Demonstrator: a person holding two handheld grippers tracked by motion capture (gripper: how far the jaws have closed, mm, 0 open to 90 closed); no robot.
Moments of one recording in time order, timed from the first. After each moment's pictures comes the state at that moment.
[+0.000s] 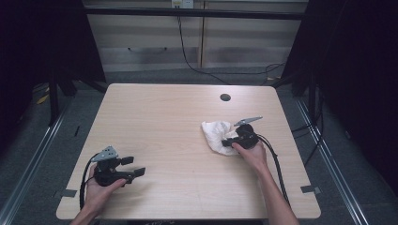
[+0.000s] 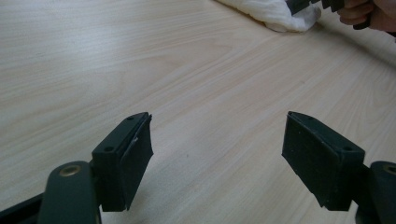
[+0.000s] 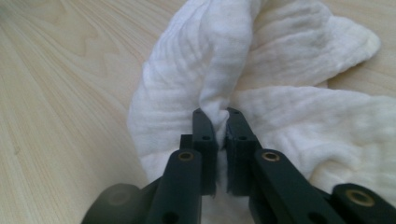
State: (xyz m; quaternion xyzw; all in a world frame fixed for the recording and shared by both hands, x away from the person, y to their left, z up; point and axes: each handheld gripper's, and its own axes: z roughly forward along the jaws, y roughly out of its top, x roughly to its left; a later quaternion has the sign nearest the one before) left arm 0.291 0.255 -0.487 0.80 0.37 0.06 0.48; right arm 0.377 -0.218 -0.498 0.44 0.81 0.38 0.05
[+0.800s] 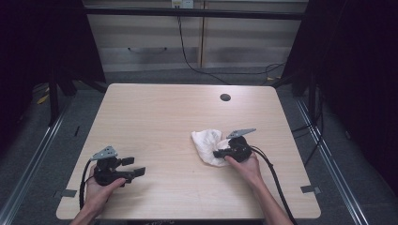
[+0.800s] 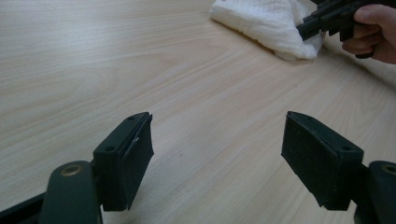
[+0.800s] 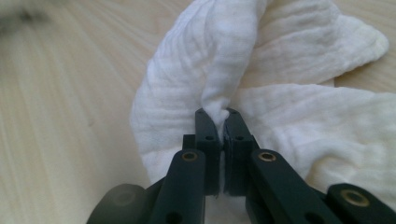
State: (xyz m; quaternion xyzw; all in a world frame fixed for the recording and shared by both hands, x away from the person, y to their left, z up) left arm 0.292 0.255 -0.488 0.79 0.38 0.03 0.49; right arm 0.337 -0.187 -0.503 0.40 0.82 0.41 0.03
